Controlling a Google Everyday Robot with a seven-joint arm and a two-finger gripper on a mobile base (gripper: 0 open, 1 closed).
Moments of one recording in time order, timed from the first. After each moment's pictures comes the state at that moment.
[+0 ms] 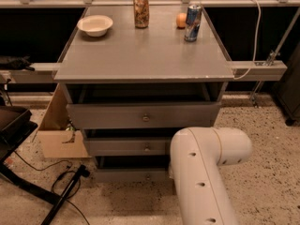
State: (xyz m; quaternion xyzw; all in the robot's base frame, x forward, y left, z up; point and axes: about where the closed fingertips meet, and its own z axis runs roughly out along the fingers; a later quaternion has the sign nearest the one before) arm 0.624 -0.131 0.155 -0.66 0.74 -0.01 0.11
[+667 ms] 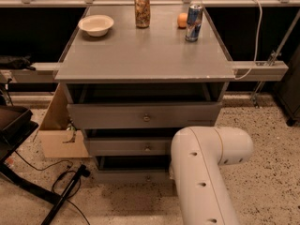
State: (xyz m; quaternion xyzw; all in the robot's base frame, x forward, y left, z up) arm 0.625 -0.129 0.161 -0.66 0.74 -0.01 0.11
